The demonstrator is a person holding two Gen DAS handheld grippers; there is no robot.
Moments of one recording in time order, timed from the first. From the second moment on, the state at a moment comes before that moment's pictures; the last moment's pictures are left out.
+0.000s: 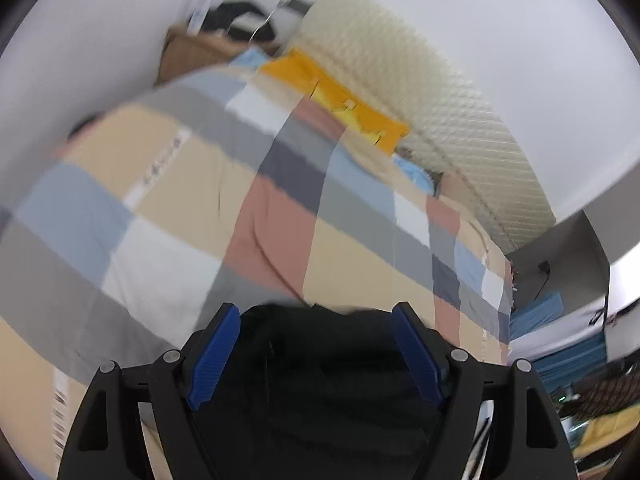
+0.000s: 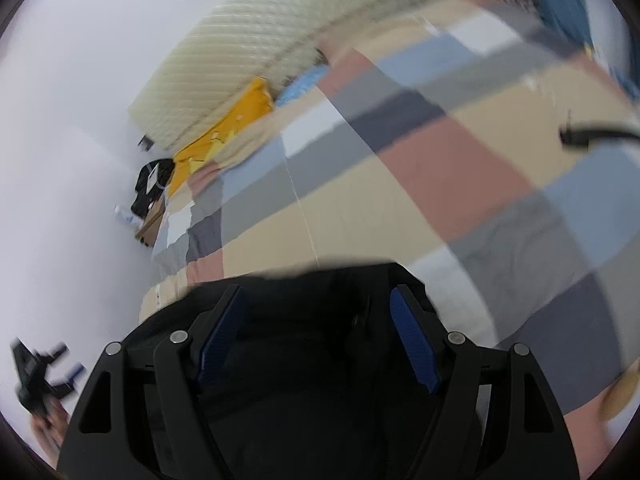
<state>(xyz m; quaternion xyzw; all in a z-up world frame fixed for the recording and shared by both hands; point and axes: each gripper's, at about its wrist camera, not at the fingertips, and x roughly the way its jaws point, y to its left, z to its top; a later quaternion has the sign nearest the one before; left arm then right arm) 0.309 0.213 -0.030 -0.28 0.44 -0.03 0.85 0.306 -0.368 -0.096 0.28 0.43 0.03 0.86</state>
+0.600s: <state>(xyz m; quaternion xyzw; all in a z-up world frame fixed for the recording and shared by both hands) 0.298 0.013 -0.091 -0.01 0.43 -0.07 0.90 0.291 -0.255 -0.110 0.12 0.40 0.11 0.90</state>
